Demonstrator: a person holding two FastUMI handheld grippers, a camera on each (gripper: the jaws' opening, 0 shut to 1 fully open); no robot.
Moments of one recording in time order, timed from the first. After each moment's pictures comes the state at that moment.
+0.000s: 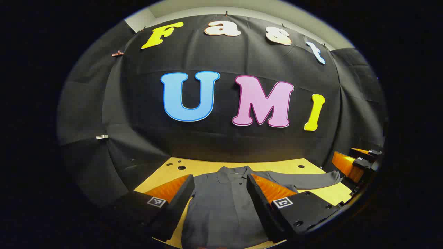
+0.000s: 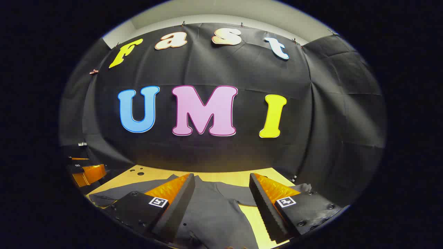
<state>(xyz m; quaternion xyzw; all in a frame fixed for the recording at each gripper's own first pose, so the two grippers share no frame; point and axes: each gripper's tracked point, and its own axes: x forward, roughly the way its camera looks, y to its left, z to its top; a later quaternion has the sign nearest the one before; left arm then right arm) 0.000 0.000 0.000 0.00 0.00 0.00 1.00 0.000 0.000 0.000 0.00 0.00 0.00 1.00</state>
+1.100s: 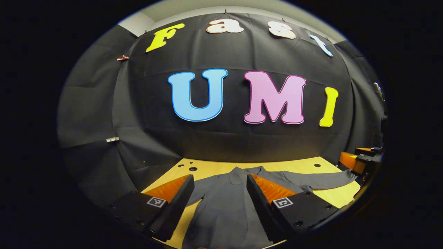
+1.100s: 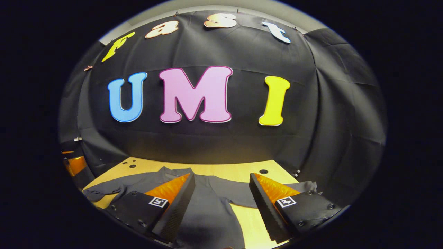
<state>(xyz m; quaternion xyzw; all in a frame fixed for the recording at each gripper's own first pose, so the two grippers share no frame) 0.030 0.007 -0.012 0.02 0.00 0.07 1.00 0.083 -0.058 -0.041 0.00 0.05 0.00 1.00</state>
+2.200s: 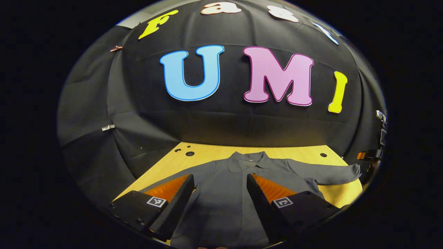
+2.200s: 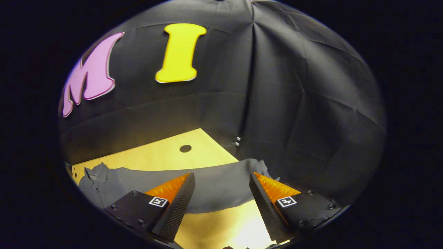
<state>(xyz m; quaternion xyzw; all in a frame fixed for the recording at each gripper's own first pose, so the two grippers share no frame) 0.090 -0.015 -0.049 0.01 0.08 0.08 0.99 0.181 -0.323 -0.161 0.07 0.21 -0.27 0.94</state>
